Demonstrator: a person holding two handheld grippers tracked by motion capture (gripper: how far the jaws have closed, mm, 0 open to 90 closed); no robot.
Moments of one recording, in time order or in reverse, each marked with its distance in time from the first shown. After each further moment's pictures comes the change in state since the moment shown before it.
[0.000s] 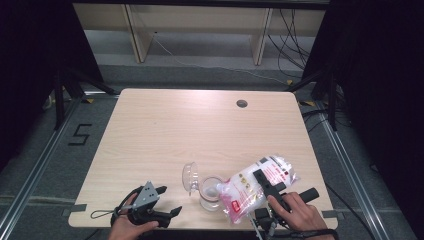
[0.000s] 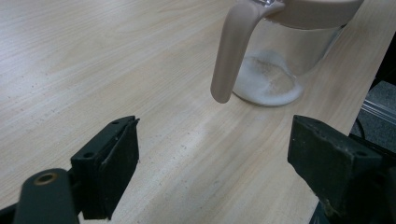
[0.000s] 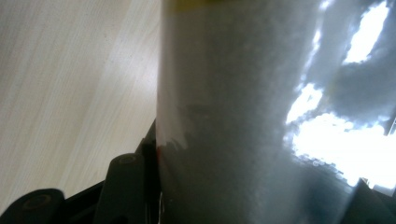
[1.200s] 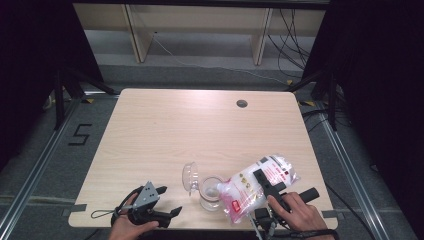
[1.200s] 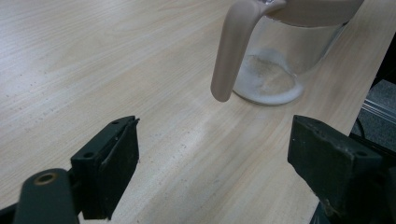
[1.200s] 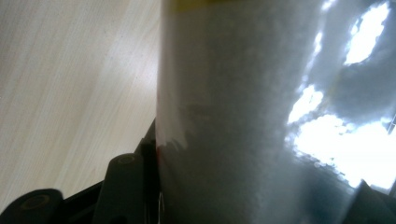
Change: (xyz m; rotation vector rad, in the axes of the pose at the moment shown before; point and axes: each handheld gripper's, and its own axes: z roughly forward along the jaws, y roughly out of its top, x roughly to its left) left arm 0.001 0.000 0.000 0.008 0.002 0.019; right arm 0.003 0.000 0.000 0.018 0.003 0.014
